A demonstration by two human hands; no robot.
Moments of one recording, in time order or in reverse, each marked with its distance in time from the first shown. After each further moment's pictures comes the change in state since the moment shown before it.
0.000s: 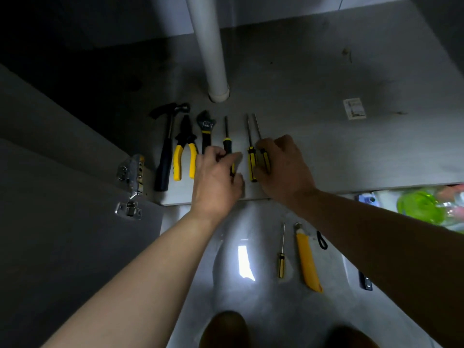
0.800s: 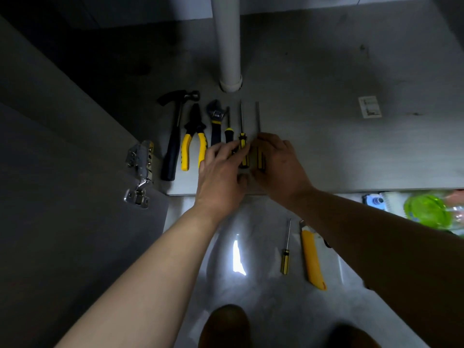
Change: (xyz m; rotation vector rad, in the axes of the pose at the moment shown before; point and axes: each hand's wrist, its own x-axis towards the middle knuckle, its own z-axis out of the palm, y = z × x) left_hand -0.006 -0.020 0.005 0.064 -0.106 0.036; right_hand 0.007 -0.012 0.023 -0.116 -0.100 -0.157
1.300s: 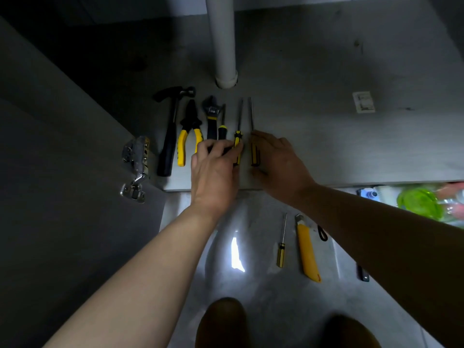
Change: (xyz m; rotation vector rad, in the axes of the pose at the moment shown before) left_hand -0.005 0.001 0.003 0.117 0.152 0.021; right_hand -0.013 0.009 -0.009 0.028 -0.039 -0.099
